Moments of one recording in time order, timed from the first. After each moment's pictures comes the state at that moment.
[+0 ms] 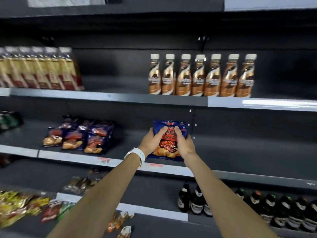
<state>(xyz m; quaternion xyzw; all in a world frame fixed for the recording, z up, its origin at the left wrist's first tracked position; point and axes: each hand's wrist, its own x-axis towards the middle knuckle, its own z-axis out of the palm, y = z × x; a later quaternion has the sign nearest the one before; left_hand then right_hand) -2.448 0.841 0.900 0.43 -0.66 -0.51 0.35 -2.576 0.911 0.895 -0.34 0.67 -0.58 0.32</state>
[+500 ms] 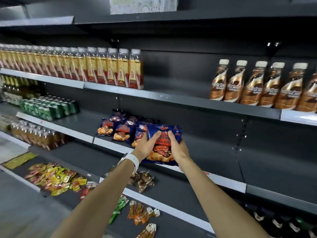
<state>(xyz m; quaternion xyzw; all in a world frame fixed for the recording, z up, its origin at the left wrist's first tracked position) -2.230 0.817 0.896 0.51 -0.57 -0.49 0.42 -2.368 0.840 0.885 -0.42 0.64 -0.51 0.38</state>
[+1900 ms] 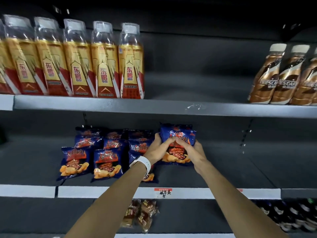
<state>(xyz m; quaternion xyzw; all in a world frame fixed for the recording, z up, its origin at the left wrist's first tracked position) -2.224 0.546 0.867 0.35 -0.73 -0.52 0.27 -2.357 0.630 0.858 -0.33 0.62 -0.64 0.32</state>
